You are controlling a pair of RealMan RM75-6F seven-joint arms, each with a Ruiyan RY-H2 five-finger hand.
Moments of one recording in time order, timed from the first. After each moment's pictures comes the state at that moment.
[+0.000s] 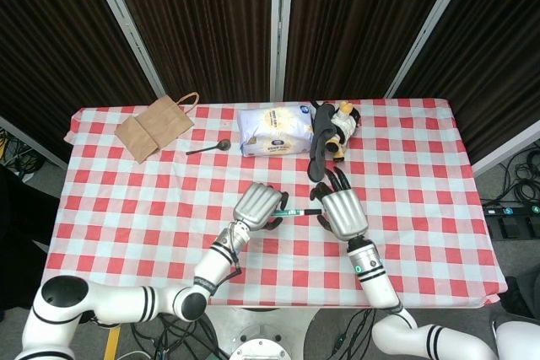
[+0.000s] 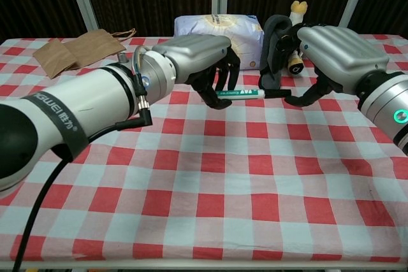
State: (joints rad) left arm -0.95 -1.90 -0.33 -1.43 0.91 0.97 0.66; right arm 0.49 -1.76 0.24 -1.40 -1.42 1.18 -0.44
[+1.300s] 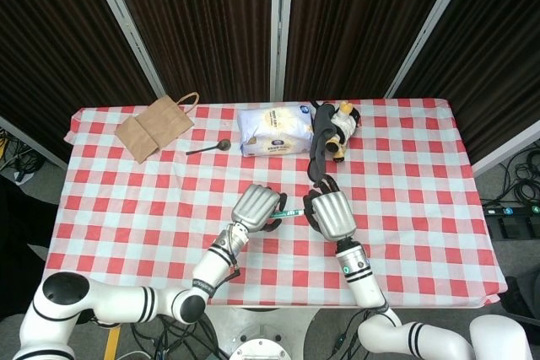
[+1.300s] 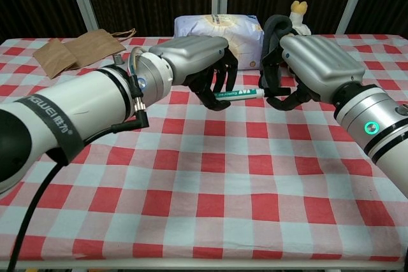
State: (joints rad) left arm -0.97 -1.88 -0.28 -1.46 0.88 1.01 0.62; right arm 0.54 -1.86 0.21 -1.29 -1.40 1.25 -0.39
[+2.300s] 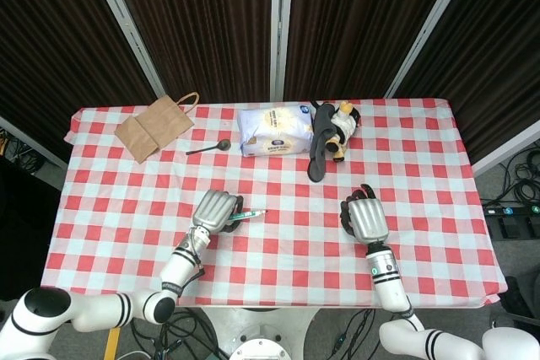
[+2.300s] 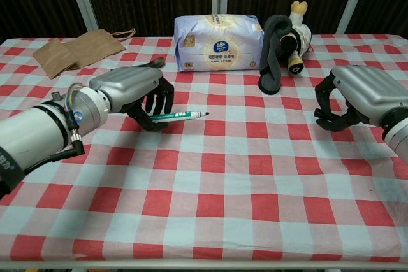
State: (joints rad) left arm -0.81 -1.85 -0.13 -1.28 1.00 1.01 0.42; right arm 0.46 -1.83 0.15 -1.14 -1.33 1.23 -0.28
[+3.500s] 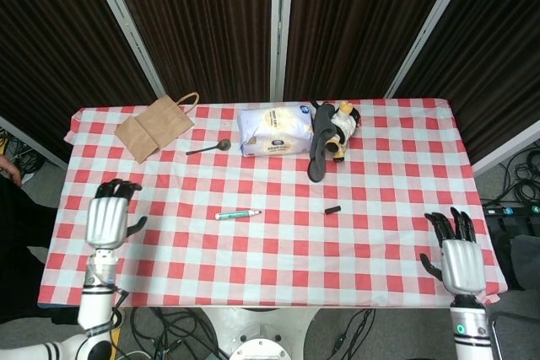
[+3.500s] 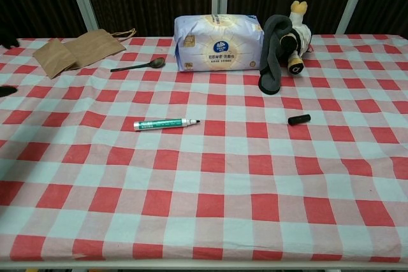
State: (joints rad) left arm -0.37 -1.59 -0.04 -1.51 1.22 1.61 0.44; right arm 0.10 -1.41 -0.02 -1.52 -1.43 1.60 -0.20
